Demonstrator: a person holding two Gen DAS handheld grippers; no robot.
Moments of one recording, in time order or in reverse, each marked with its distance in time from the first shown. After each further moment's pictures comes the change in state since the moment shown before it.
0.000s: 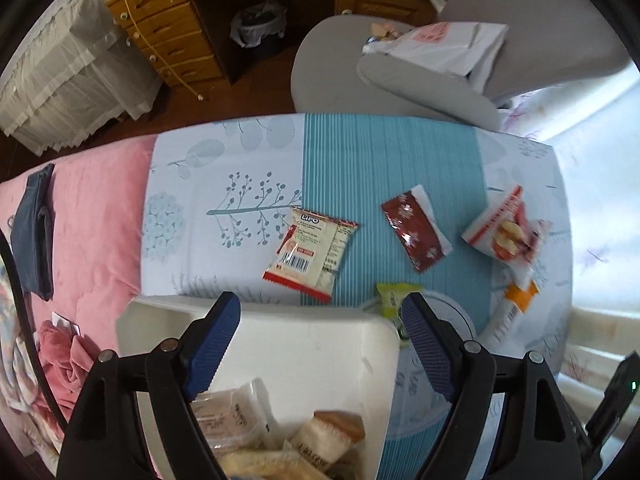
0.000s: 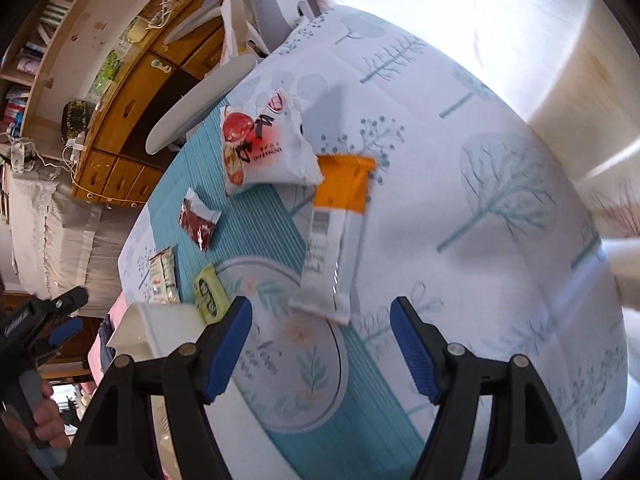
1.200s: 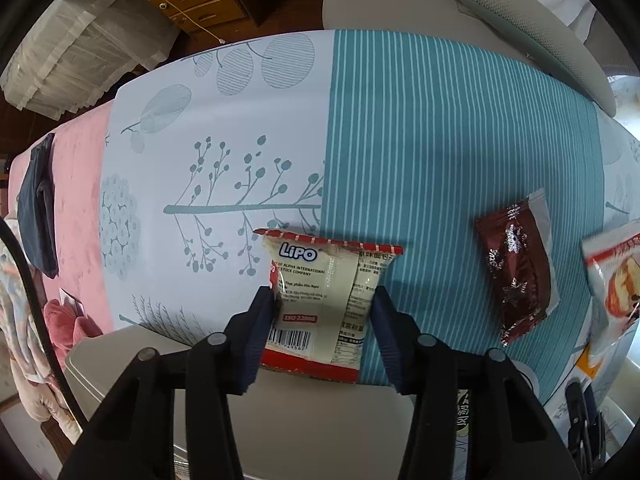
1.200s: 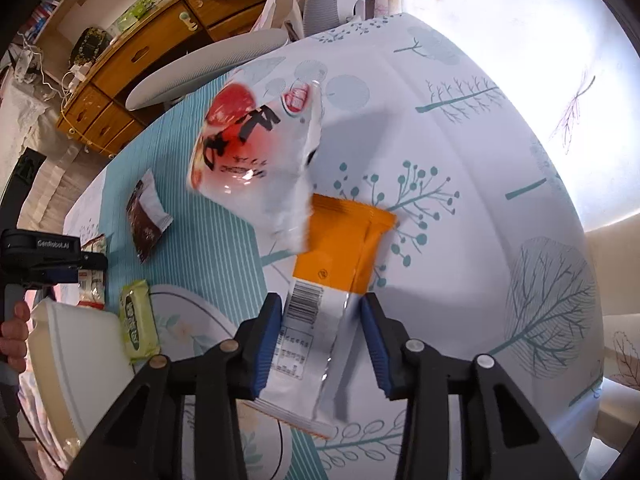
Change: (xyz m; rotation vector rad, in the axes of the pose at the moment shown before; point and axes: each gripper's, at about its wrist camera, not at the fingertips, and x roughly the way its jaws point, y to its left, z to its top) left arm 0.136 0.000 0.047 -0.056 0.200 0.142; right arm 0.059 0.010 0.029 -0.269 -0.022 -0.136
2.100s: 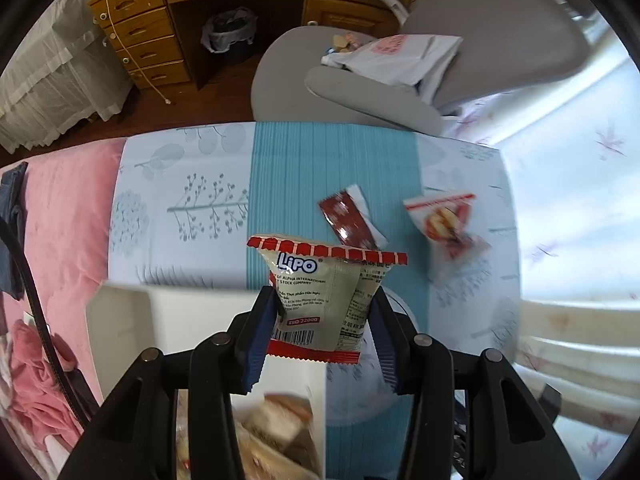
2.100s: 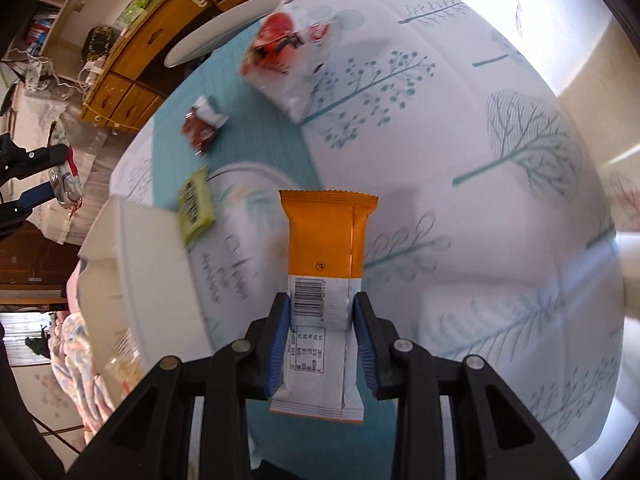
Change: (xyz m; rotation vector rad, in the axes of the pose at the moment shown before) left arm -0.163 0.010 -0.109 0.086 -0.238 -0.312; right arm -0.062 0.004 -0.095 0.080 0.150 0.159
